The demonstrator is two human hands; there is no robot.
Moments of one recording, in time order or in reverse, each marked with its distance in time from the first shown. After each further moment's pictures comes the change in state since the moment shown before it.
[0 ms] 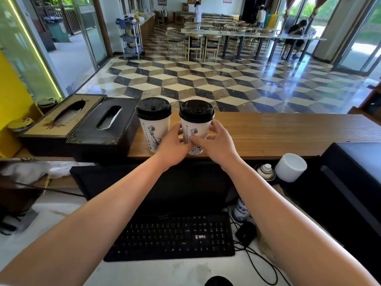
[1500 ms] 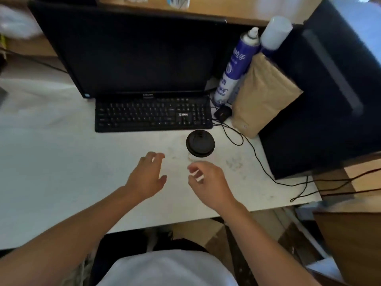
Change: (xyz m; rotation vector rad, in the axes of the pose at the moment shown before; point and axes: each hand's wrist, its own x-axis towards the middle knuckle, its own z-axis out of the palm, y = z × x) left_hand -0.374 -0.158 0.063 0.731 -0.451 -0.240; right_hand -0.407 0.137 0.023 -0.387 -0.300 0.222
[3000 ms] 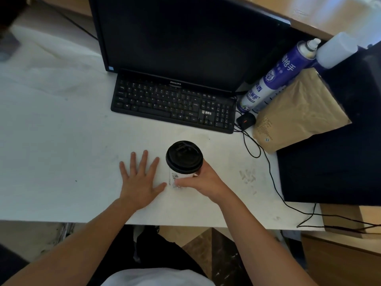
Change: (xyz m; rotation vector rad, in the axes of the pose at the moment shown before) left_hand -0.004 -0.093 0.092 0.137 -0.004 -0.222; right_hand 0.069 0.006 0.055 0.435 -0.379 0.273
